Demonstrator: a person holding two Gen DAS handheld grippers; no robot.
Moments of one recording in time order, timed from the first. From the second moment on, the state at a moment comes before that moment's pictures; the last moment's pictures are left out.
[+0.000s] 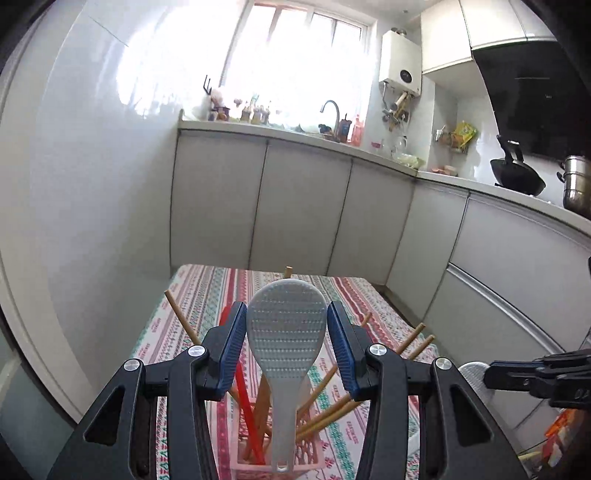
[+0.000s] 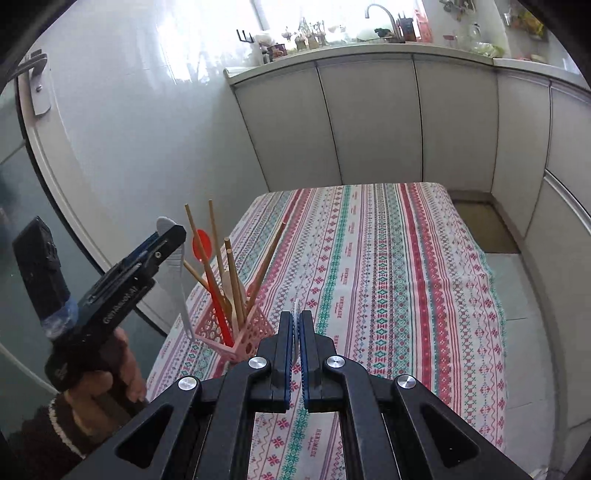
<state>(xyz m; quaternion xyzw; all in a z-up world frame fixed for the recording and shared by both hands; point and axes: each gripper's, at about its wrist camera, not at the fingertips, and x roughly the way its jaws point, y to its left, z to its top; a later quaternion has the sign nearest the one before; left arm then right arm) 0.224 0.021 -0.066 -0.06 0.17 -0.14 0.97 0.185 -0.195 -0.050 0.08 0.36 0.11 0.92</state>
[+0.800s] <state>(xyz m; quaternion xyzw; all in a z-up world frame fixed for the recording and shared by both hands) 0.253 0.001 -0.111 -0.10 0.24 -0.14 0.96 0.183 -0.198 -0.048 0.07 0.35 0.10 0.93</state>
